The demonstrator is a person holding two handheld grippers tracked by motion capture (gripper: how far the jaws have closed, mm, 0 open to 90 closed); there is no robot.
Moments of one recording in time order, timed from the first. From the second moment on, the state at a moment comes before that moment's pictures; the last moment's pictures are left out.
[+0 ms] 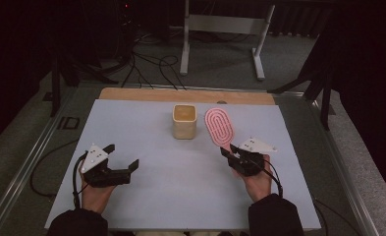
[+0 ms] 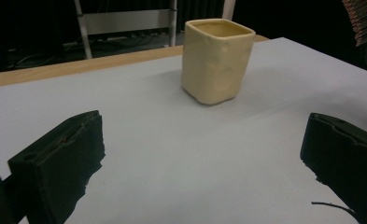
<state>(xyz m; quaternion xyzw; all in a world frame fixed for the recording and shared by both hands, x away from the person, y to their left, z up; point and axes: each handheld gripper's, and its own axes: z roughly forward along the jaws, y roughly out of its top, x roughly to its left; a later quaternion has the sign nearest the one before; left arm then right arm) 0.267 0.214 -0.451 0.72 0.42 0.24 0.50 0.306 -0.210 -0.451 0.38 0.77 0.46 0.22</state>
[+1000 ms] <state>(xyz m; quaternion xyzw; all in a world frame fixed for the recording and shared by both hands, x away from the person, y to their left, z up) 0.293 0.173 -0.433 0.73 0.39 0.22 0.52 0.305 -0.204 -0.452 0.38 0.77 0.47 0.22</state>
